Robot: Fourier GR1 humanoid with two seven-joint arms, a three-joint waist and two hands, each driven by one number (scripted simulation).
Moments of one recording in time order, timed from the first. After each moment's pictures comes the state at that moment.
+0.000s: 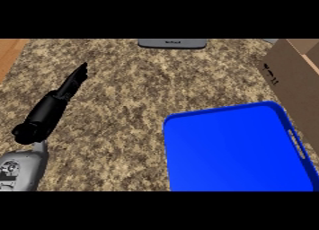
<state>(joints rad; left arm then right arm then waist) -0.25 0.23 0.03 -1.56 -0.14 -0.25 -0.05 -0.98 -0.81 -0.33 -0.25 0.95 0.23 0.05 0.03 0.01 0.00</state>
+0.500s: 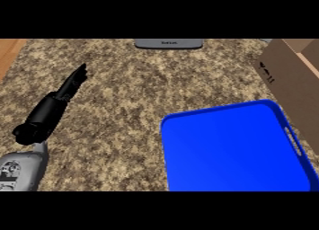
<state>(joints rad) -0.24 0.23 0.03 -1.55 -0.14 -0.25 -0.06 -1.01 -0.80 -0.66 -0.28 0.62 0.07 -0.16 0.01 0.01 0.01</state>
